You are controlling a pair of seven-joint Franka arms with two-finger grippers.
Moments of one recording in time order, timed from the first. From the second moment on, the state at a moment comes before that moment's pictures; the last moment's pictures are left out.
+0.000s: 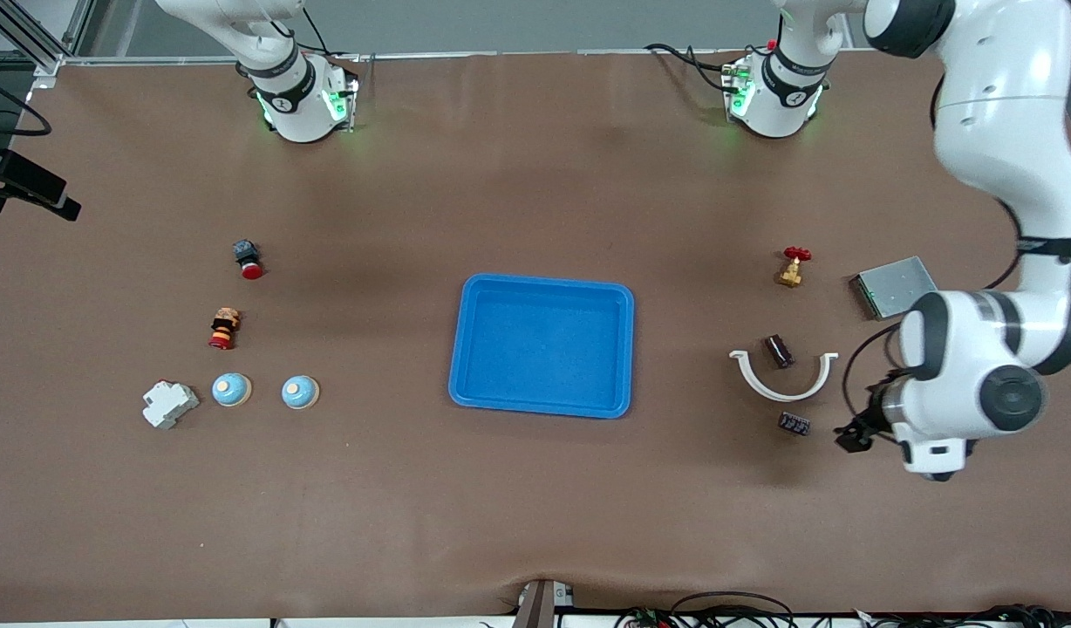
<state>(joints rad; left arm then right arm) 0.05 0.70 -0.05 -1.39 0.09 1.96 -0.79 -0.03 -0.01 -0.05 -1.47 0.05 1.44 0.07</state>
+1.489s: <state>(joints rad) 0.20 0.10 -0.13 -1.47 0.00 1.50 -0.12 -0.03 -0.01 -0.06 -1.48 0.05 1.45 0.07</state>
